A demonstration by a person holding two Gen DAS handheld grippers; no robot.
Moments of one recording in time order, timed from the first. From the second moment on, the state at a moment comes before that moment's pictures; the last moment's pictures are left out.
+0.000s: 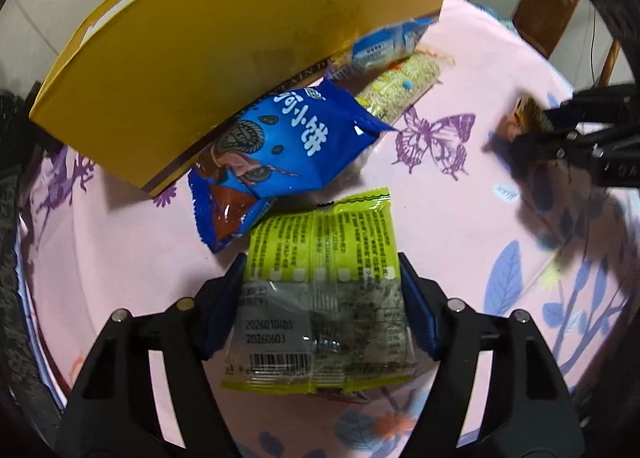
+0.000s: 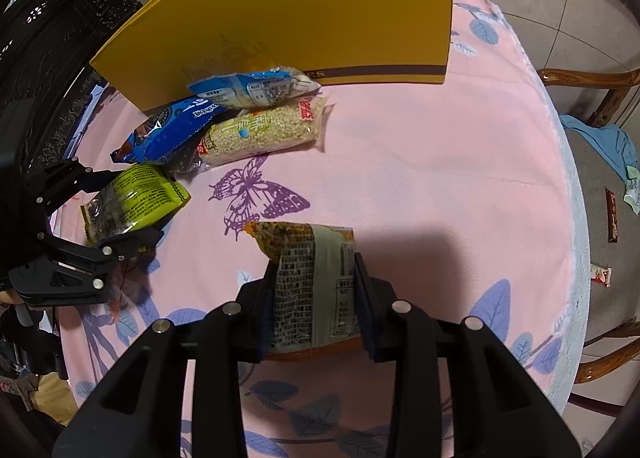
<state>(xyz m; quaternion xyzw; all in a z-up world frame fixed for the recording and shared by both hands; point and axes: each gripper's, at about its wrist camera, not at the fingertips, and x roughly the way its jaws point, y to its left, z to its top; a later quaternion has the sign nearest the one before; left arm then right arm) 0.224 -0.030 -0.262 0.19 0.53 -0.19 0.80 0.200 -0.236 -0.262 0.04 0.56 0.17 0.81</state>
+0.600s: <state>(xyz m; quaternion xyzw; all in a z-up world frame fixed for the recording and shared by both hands) 0.179 -0.017 -0.227 0.14 0.50 -0.18 0.83 0.202 -0.233 -0.255 0.03 0.56 0.17 0.81</state>
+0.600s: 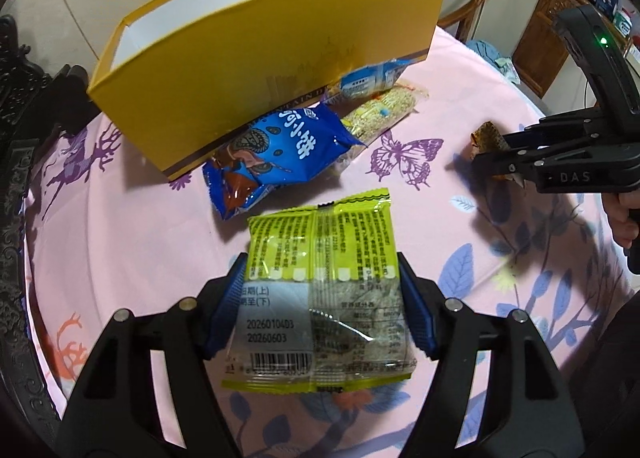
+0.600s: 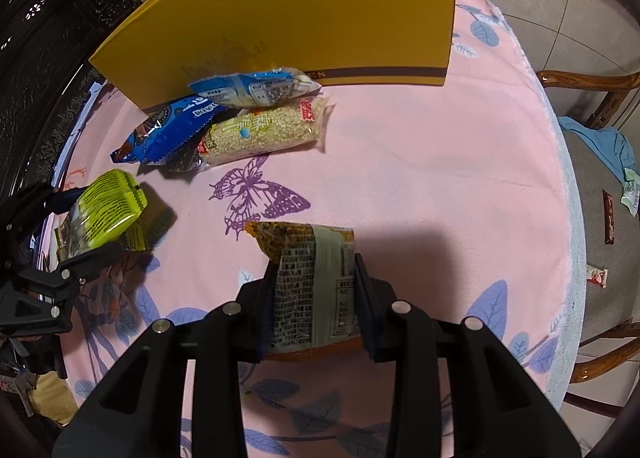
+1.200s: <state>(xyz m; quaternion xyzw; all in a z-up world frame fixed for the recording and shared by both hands) 0.169 -0.011 -0.116 0.06 0.41 -0.17 0.90 0.186 -0.239 -0.149 0.08 0.46 0.21 0.86</state>
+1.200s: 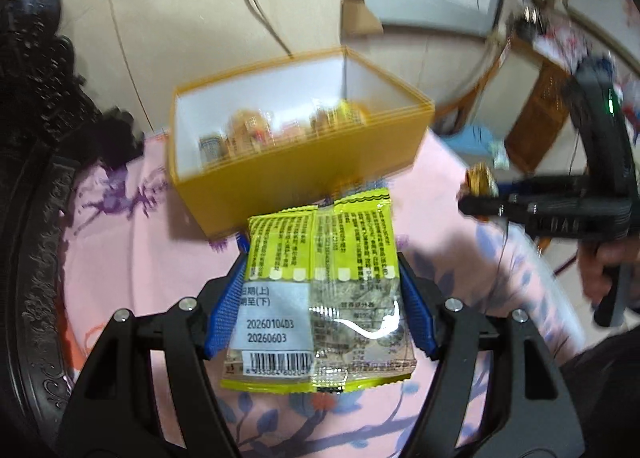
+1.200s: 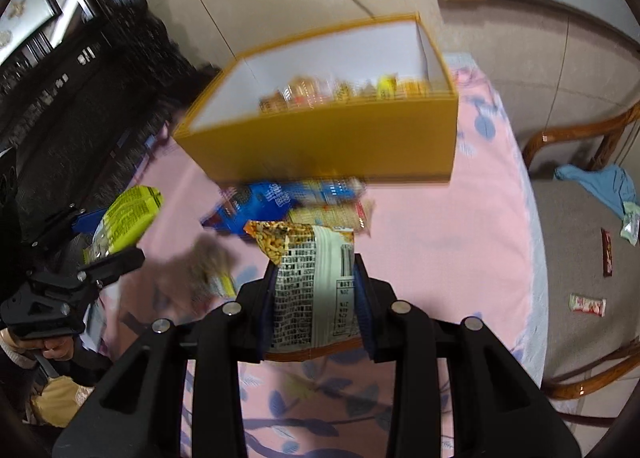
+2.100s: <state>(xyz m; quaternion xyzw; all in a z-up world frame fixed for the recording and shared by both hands) 0.329 -0.004 -0.008 -0.02 0.30 -0.02 0.95 0.321 -0.228 -0.046 0.04 0.32 0.19 0.93</state>
